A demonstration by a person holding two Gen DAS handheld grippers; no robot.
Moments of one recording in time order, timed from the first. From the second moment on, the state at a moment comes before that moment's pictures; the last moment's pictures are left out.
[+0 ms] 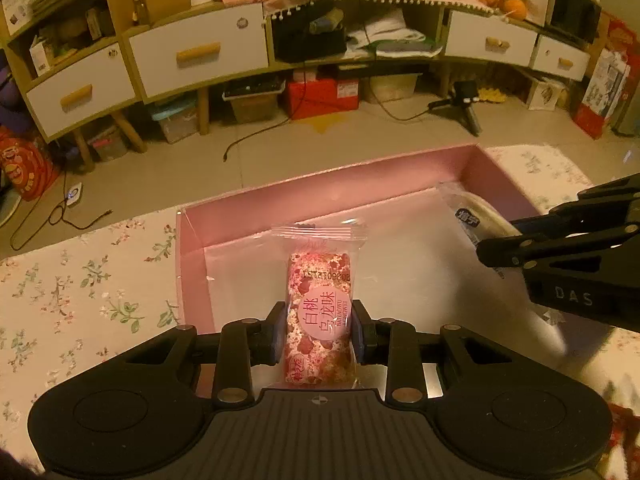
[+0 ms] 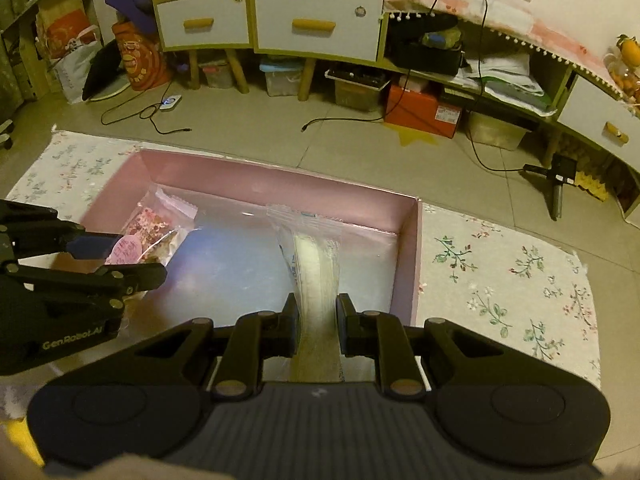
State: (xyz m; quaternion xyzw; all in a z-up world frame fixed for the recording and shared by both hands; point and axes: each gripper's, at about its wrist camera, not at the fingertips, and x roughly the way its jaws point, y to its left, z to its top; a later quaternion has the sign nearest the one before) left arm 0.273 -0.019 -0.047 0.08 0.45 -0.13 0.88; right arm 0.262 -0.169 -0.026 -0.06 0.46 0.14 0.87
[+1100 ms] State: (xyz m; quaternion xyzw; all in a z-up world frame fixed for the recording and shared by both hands) left arm 0.221 -0.004 -0.003 0.07 0.43 -0.14 0.89; right arm 0.213 -0.185 0.029 -0.07 0.41 0.15 0.90
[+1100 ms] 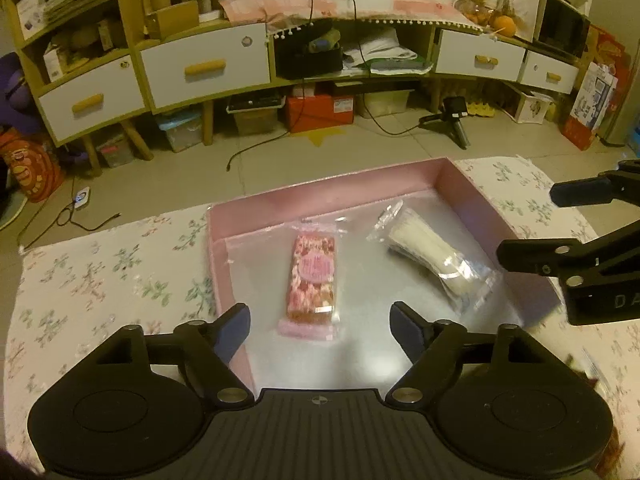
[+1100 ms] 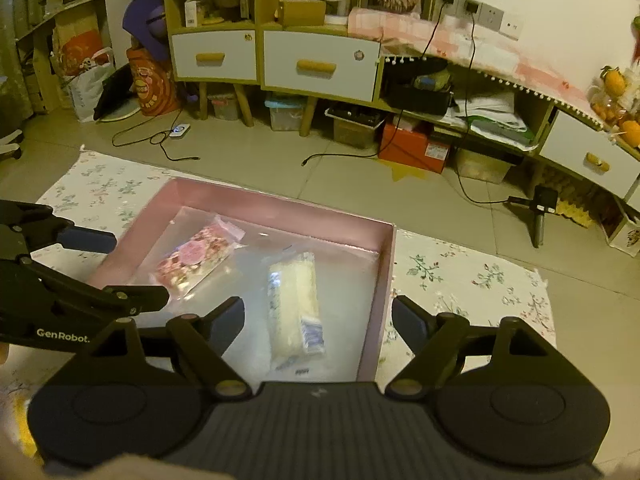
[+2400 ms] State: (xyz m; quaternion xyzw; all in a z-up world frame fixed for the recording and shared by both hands) left arm 0.044 0.038 -0.007 0.09 0.43 -0.16 0.89; right arm 0.056 -0.166 0.018 -0.08 0.39 0.16 0.90
